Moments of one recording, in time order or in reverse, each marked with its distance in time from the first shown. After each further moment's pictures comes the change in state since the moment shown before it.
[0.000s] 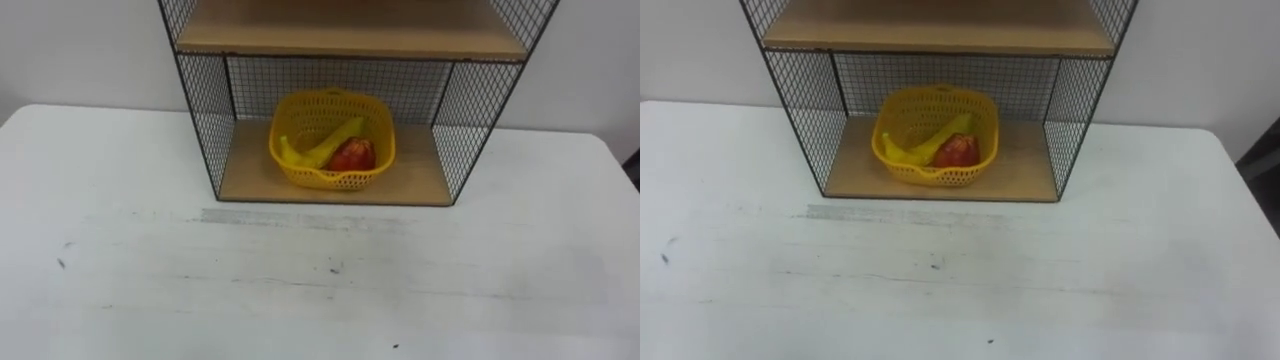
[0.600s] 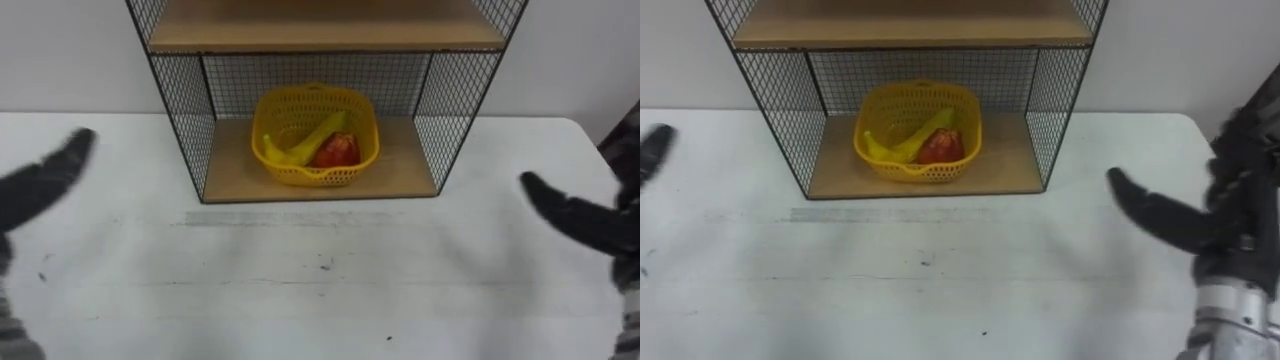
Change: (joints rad) left arm -0.138 -0.113 -0.373 -0.391 0.390 0.071 -0.566; right arm -0.153 0.076 0.425 -0.225 -0.427 0.067 0.497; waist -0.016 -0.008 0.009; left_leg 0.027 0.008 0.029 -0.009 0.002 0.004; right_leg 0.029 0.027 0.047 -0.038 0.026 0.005
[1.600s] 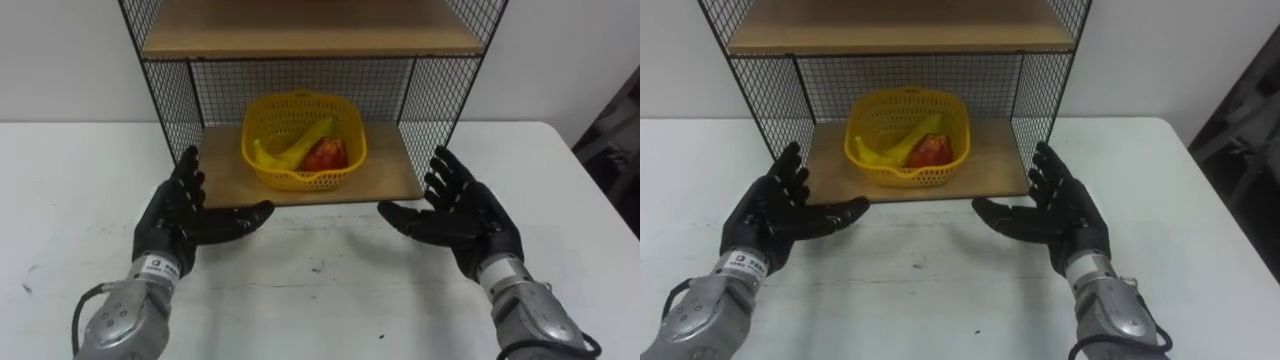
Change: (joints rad) left arm -0.169 -0.008 -0.482 0.343 -0.028 0.439 -0.437; right arm -0.164 0.026 0.386 0.263 0.189 0.339 0.396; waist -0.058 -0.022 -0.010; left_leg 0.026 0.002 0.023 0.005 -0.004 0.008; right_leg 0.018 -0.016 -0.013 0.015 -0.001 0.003
